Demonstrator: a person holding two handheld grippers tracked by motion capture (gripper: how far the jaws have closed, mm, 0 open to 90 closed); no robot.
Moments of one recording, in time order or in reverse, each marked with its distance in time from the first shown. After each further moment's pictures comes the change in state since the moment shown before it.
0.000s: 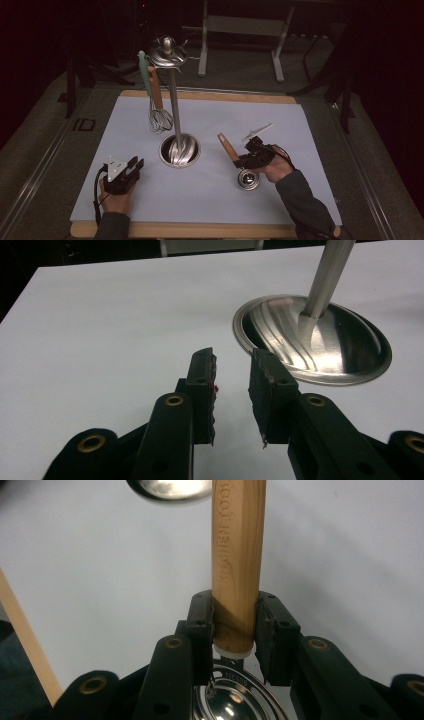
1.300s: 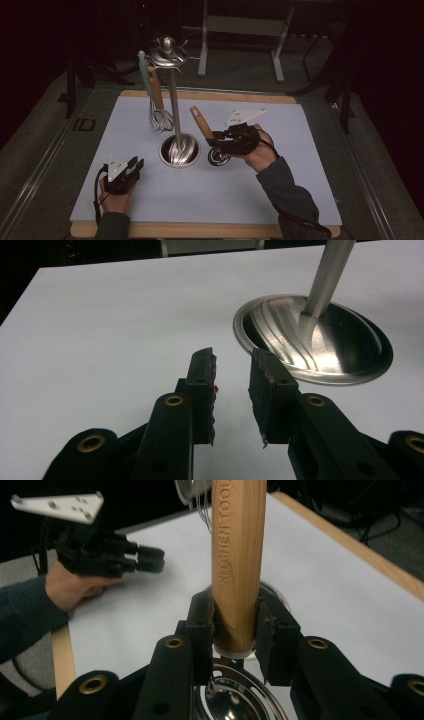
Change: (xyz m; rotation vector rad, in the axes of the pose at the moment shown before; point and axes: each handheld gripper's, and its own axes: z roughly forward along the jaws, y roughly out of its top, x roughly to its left) left arm -0.001 0.000 0.000 0.000 0.004 0.005; right arm 0.063 0.067 -0.041 -0.378 0.050 -0.248
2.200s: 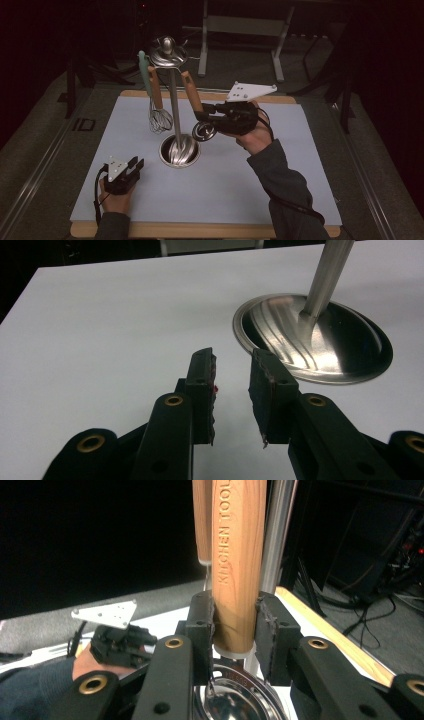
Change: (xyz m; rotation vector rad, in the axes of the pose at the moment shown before) left arm 0.000 0.000 0.000 0.001 -0.002 0.001; right arm 0.009 0.065 -0.026 -0.264 0.042 -0.067
